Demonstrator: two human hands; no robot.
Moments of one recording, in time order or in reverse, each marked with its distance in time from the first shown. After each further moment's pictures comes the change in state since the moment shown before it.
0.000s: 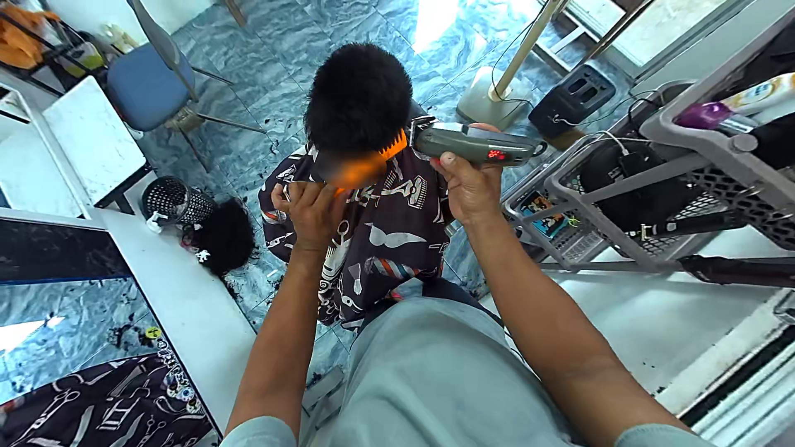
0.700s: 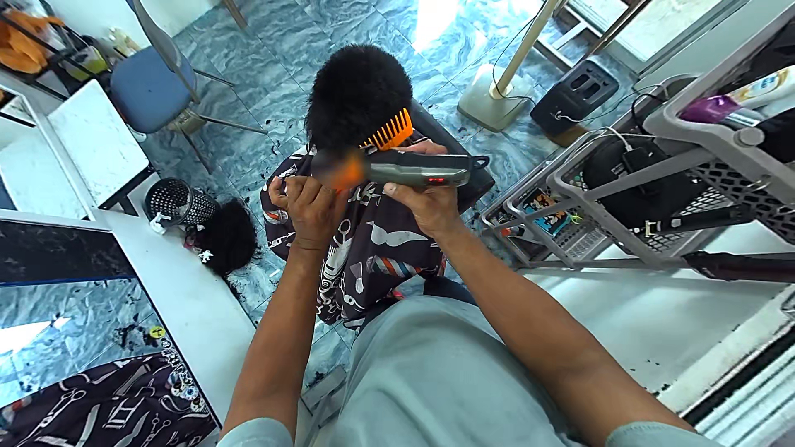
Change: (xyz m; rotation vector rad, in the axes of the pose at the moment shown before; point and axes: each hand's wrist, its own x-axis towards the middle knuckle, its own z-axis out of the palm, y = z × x) left_hand 0.014 0.006 -0.008 -0.047 0.051 0.066; right_hand -0.028 0.025 0.048 -0.149 -0.268 -0.147
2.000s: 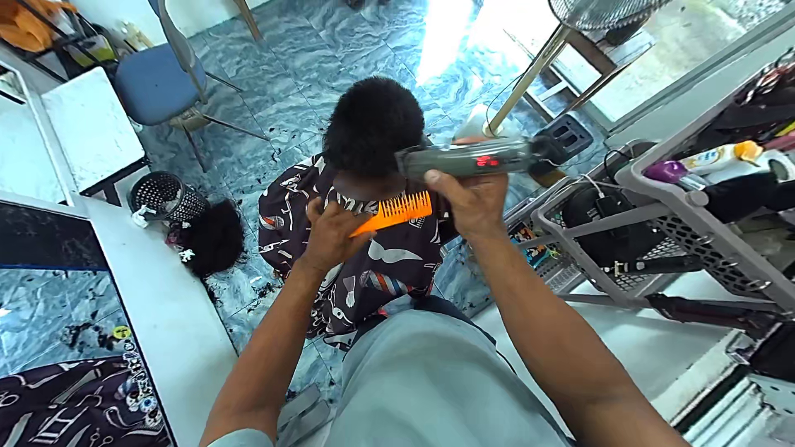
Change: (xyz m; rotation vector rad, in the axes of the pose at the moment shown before) left_hand -0.017 0.007 -0.007 -0.199 -0.360 0.035; right_hand 0.047 -0.055 -0.015 -0.262 -0.047 -0.040
